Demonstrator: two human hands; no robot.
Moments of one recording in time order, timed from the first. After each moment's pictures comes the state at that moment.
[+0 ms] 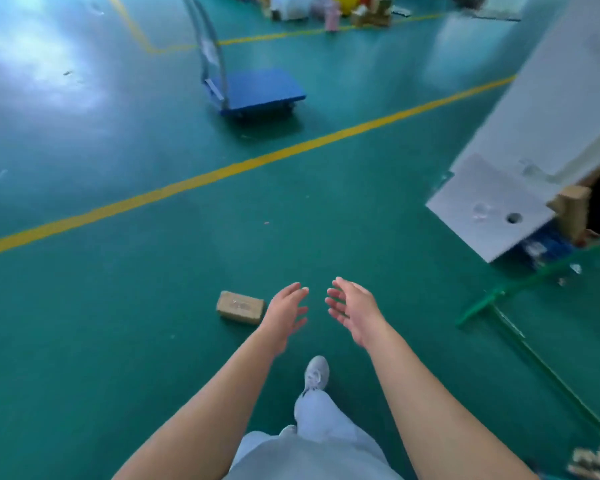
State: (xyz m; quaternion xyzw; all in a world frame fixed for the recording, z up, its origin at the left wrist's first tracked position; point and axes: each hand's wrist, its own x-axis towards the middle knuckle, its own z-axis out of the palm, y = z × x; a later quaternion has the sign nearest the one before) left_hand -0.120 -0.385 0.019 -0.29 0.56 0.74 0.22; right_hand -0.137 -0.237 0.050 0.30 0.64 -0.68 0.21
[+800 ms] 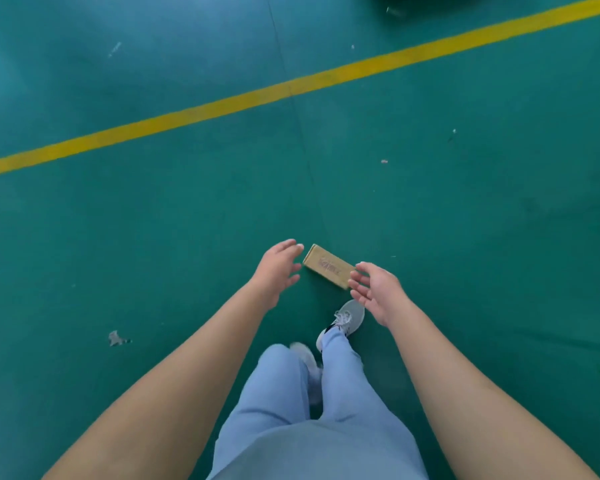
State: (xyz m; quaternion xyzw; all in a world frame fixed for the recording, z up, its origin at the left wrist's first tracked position) left_hand -0.340 -0.651 -0.096 -0.49 0.54 0.65 0.18; right_hand -0.395 -0.458 -0.126 0.37 0.59 -0.58 0.43
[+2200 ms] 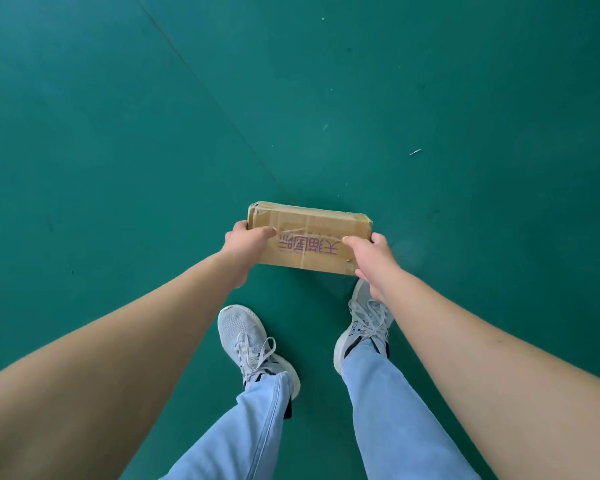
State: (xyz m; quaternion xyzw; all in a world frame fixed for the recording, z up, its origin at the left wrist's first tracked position) left_hand -0.446 -0.681 -0.754 -0.46 0.65 0.42 0.43; right_hand -0.424 -0.457 -0.746 0.50 0.60 -0.48 0.40
